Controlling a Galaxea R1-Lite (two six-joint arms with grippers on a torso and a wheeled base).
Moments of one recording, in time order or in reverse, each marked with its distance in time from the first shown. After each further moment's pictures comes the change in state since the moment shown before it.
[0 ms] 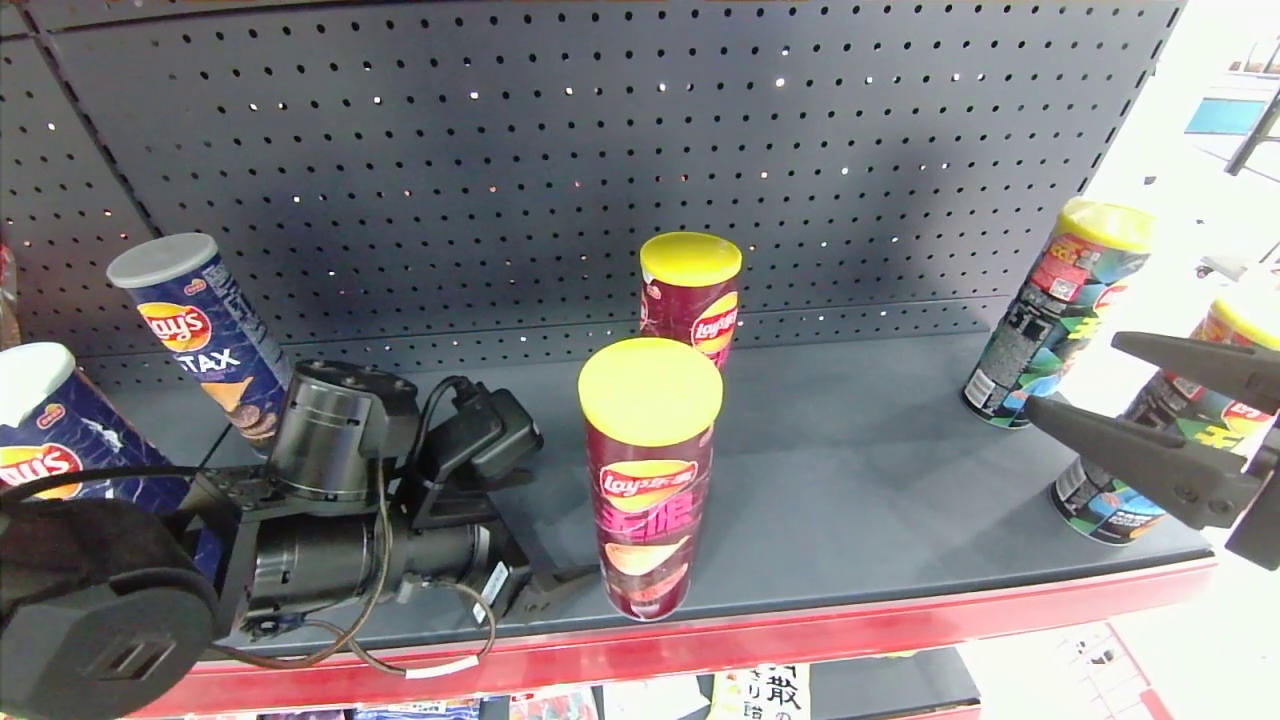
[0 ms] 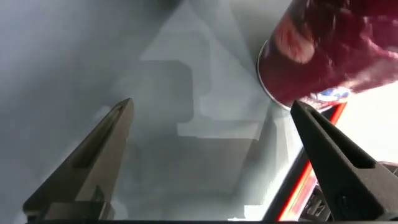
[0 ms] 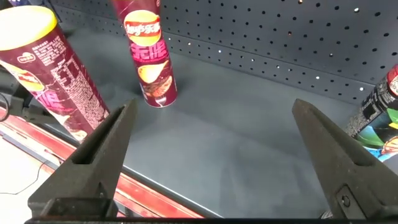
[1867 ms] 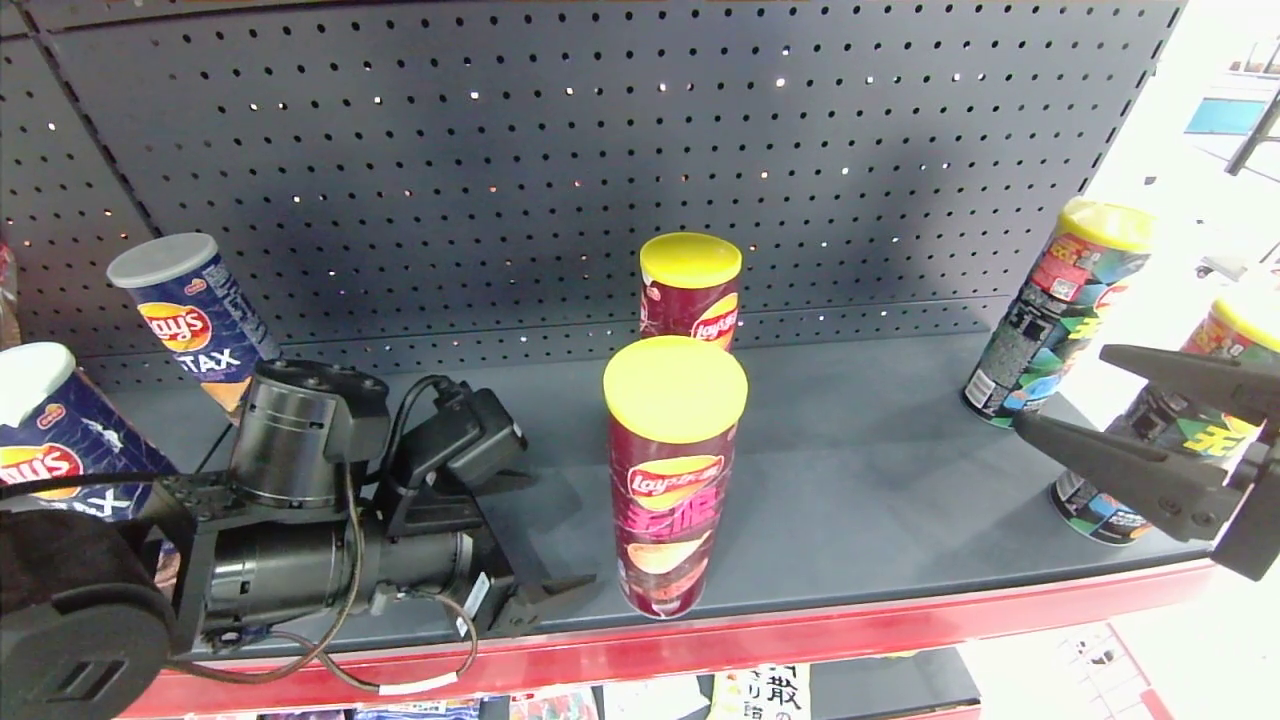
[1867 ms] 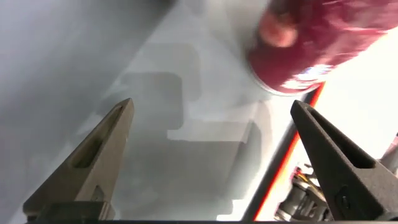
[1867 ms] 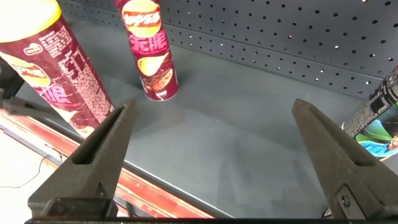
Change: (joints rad) left arm 0.008 -0.051 0.030 0.000 -0.074 0.000; right arm 0.001 0.008 0.014 0.001 0.002 0.000
